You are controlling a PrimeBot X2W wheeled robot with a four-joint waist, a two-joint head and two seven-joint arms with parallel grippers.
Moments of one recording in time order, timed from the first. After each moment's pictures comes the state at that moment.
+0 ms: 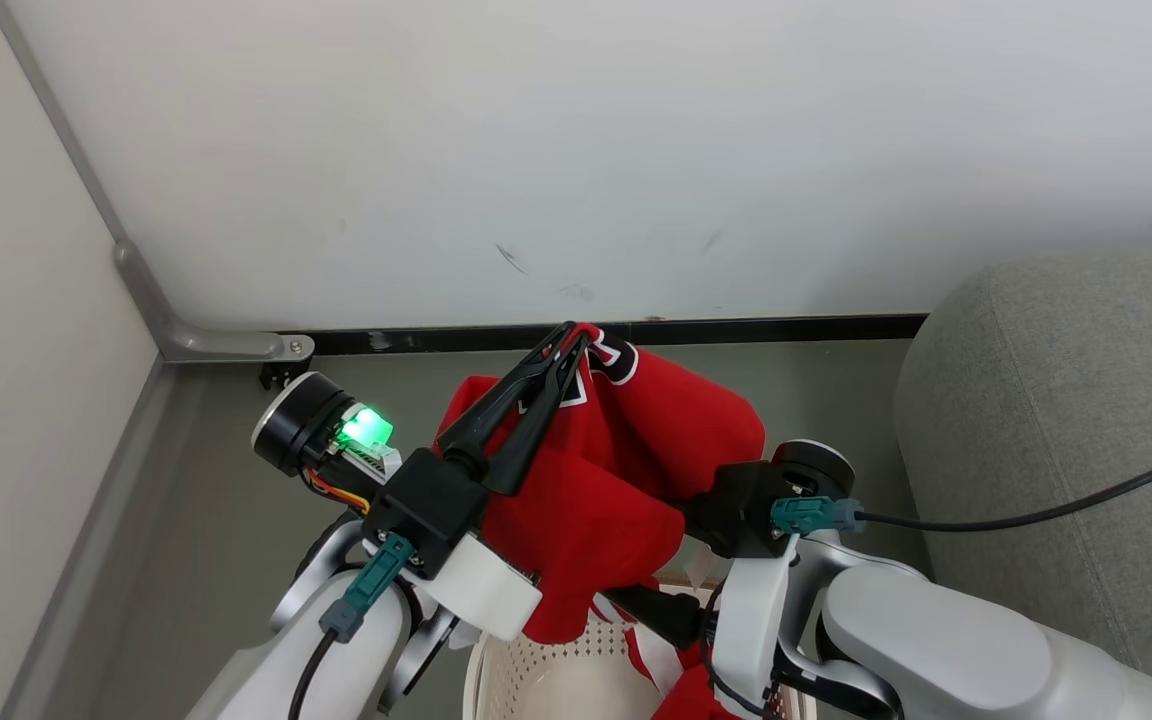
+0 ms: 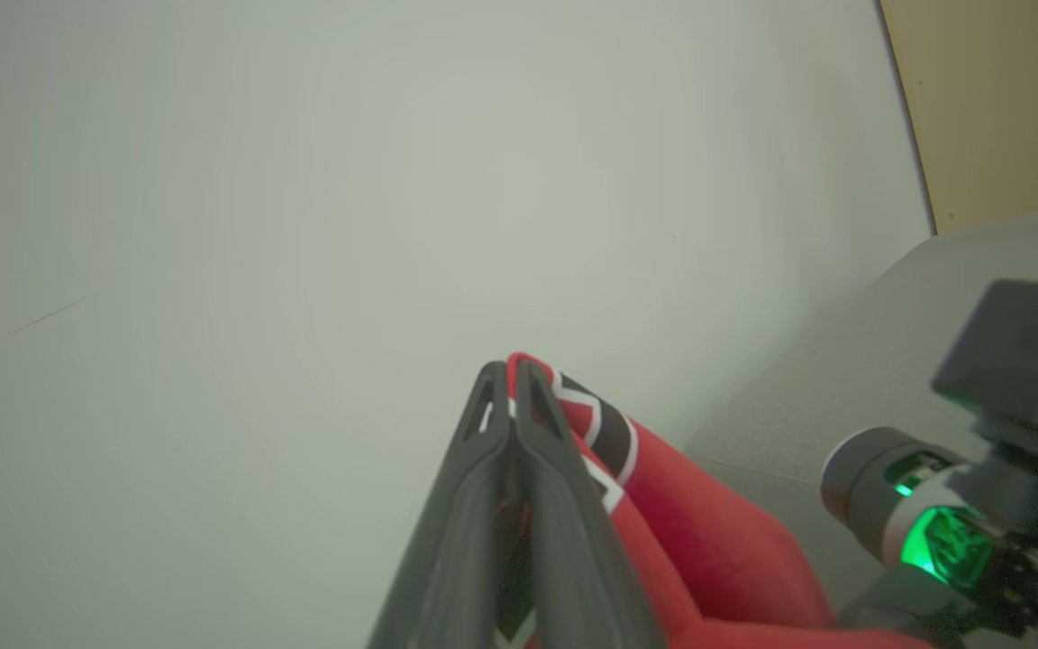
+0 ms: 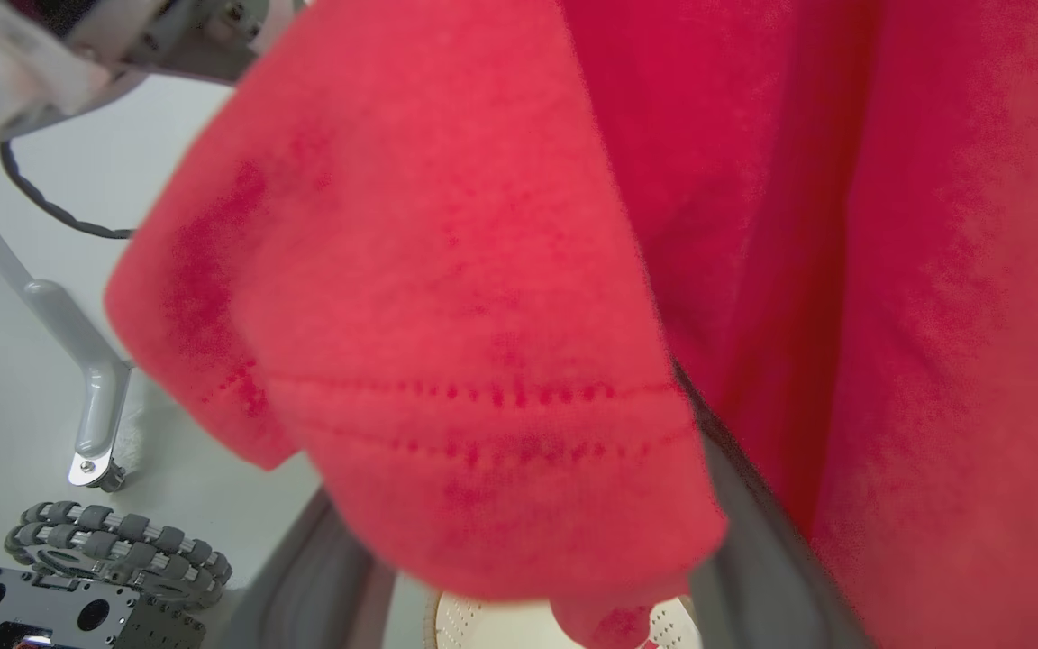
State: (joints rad) left arm -0.42 0.12 -0.53 -0.01 -0.13 -0.01 -0.20; right arm -0.69 -0.30 1.18 0.21 0.63 0.13 -0.20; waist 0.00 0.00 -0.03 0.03
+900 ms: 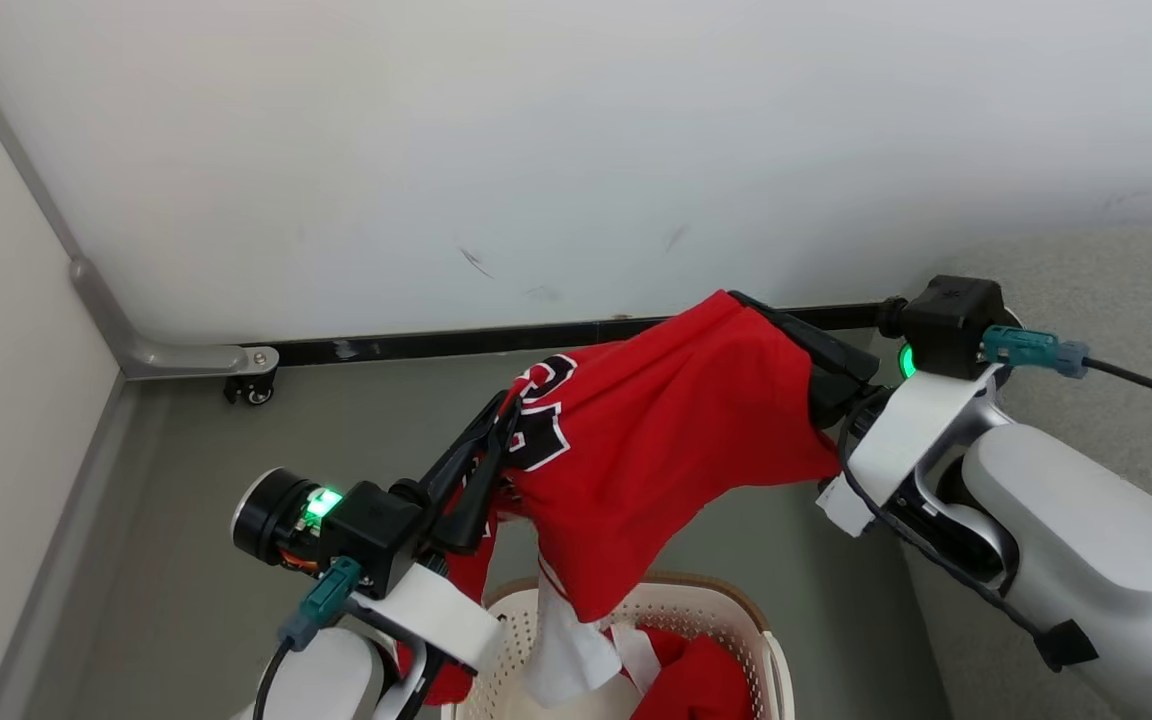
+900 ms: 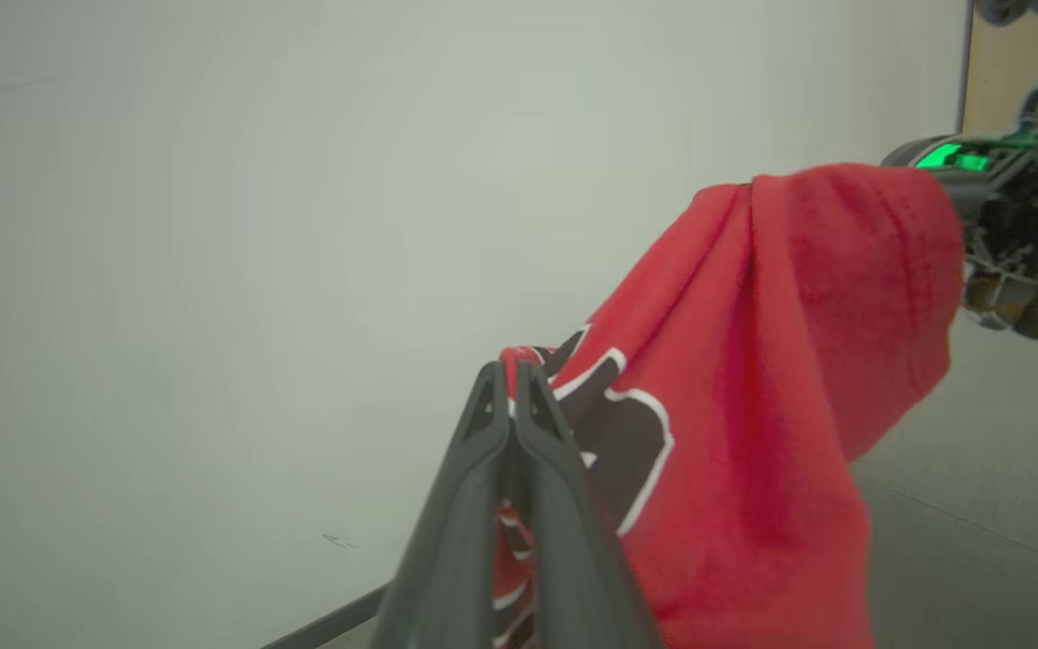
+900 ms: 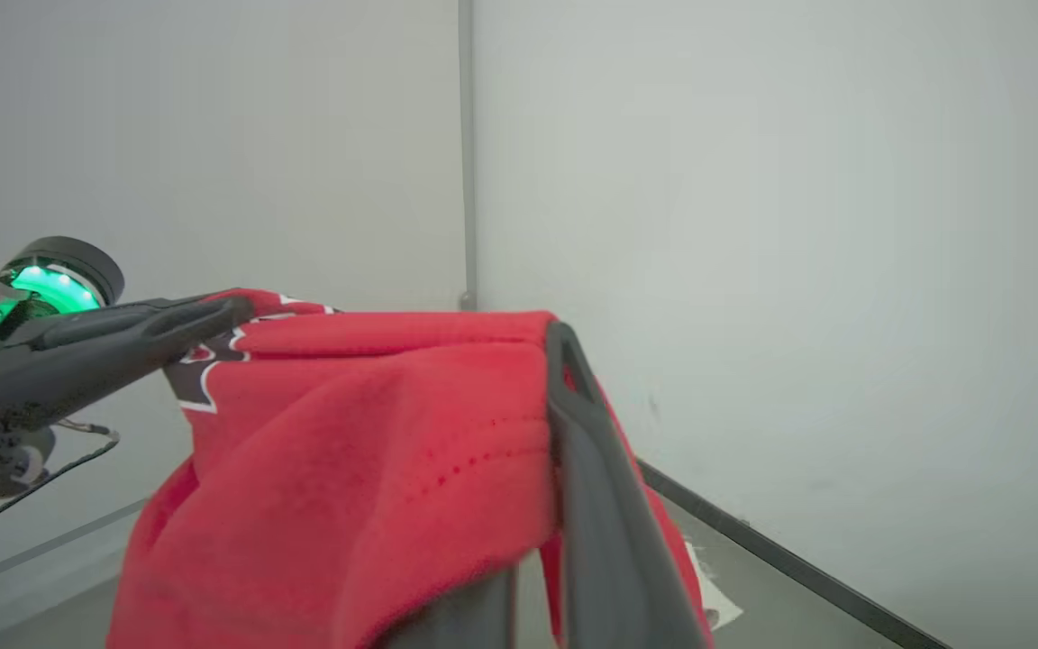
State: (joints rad) left arm -0.31 0.10 -0.47 0.09 -0.26 0.01 -0.19; right arm -0.70 -0.39 0.86 0.23 0.67 0.13 -0.25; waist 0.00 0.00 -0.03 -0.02
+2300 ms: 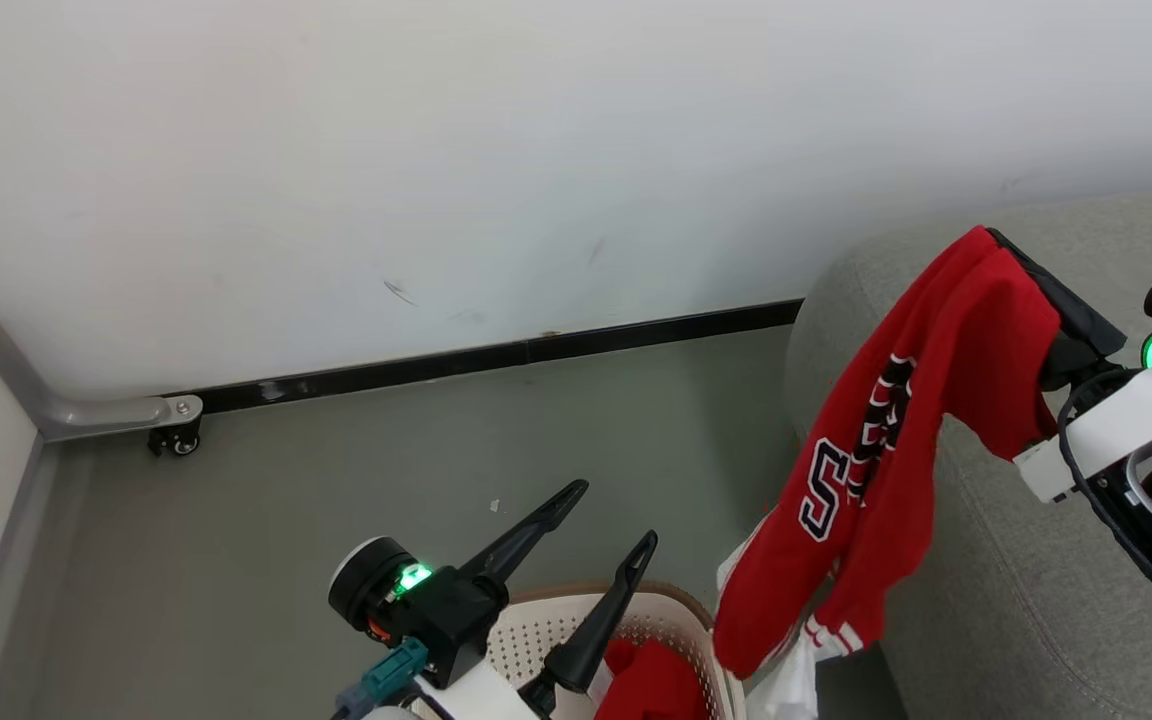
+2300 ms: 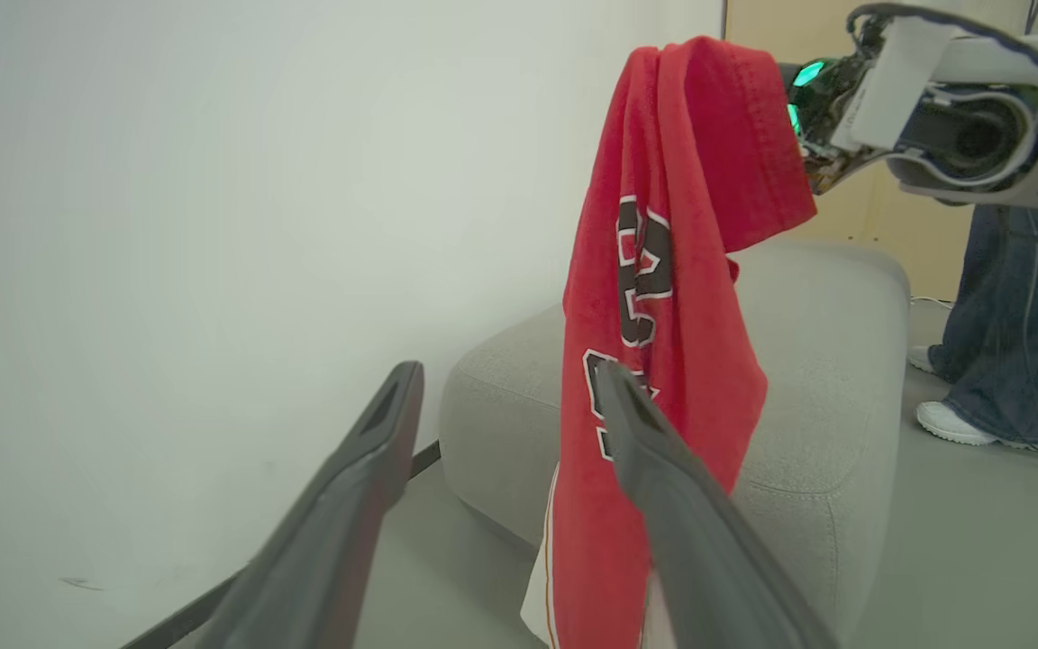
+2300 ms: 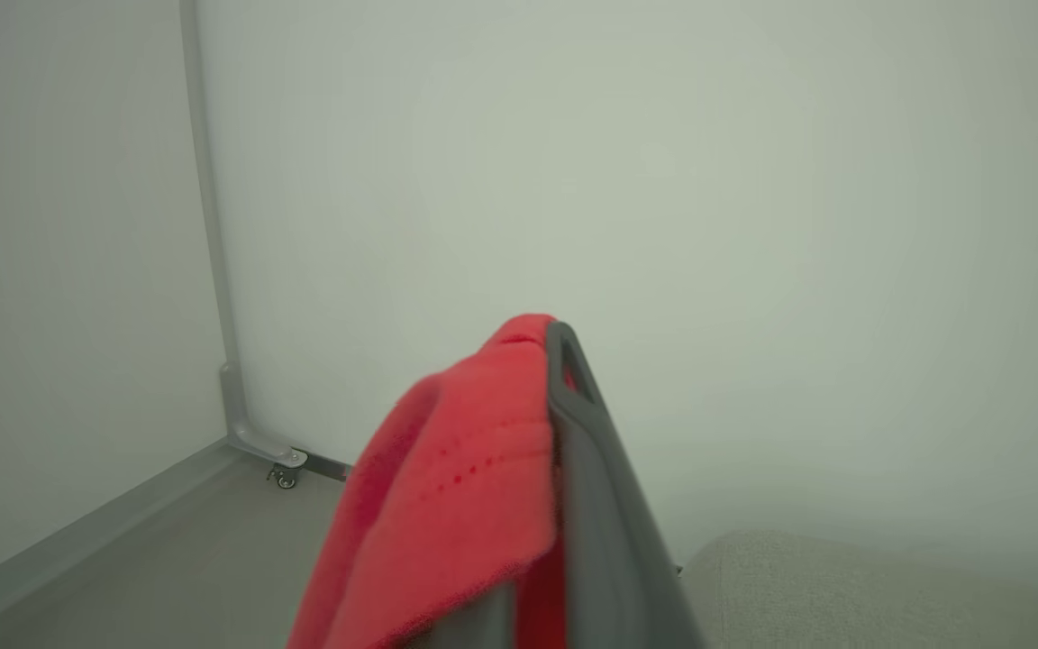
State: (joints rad) left arm -0.24 0.11 -0.61 0.05 -0.34 -0.11 -0.21; right arm -0.47 -0.50 0.41 0.15 0.52 0.13 -0.25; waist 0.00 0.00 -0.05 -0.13
